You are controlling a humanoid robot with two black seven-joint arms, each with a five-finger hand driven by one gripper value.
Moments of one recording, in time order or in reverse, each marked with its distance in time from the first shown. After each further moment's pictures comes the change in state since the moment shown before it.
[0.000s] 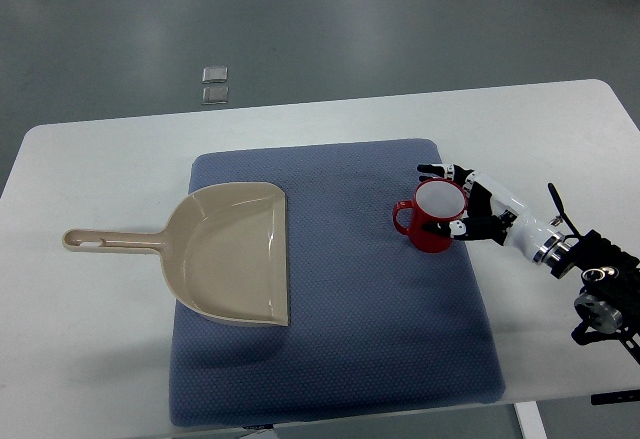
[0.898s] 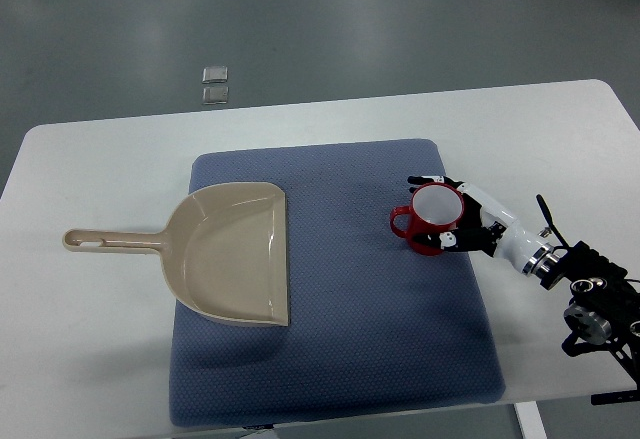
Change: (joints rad) left arm 0.000 0.000 0.000 0.000 0.000 0.000 0.000; right arm -0.020 0.032 -0.020 -0.003 0.002 -0.005 0.006
